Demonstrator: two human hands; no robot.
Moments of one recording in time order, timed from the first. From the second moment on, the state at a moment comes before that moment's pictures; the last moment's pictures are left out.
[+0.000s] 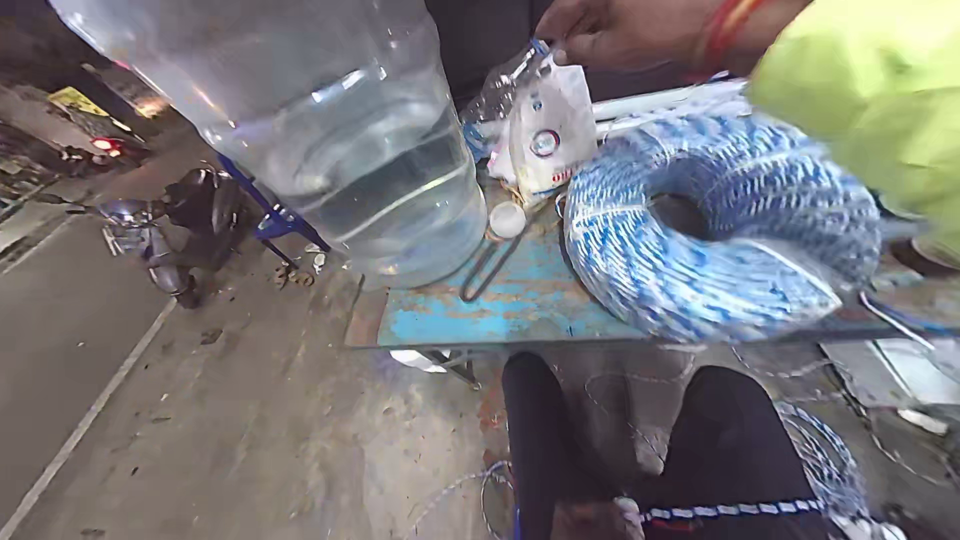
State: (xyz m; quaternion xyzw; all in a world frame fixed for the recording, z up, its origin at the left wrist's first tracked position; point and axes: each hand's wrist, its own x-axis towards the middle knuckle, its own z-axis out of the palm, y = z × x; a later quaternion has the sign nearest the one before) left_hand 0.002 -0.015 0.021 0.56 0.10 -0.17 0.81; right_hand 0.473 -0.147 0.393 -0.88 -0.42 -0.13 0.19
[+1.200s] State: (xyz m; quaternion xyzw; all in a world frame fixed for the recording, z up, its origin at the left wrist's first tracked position) left_hand -0.033 -0.046 0.053 0.64 -0.02 -0.19 0.75; right_hand -0.035 -0.269 0.057 -0.85 -0.13 -0.04 0.50
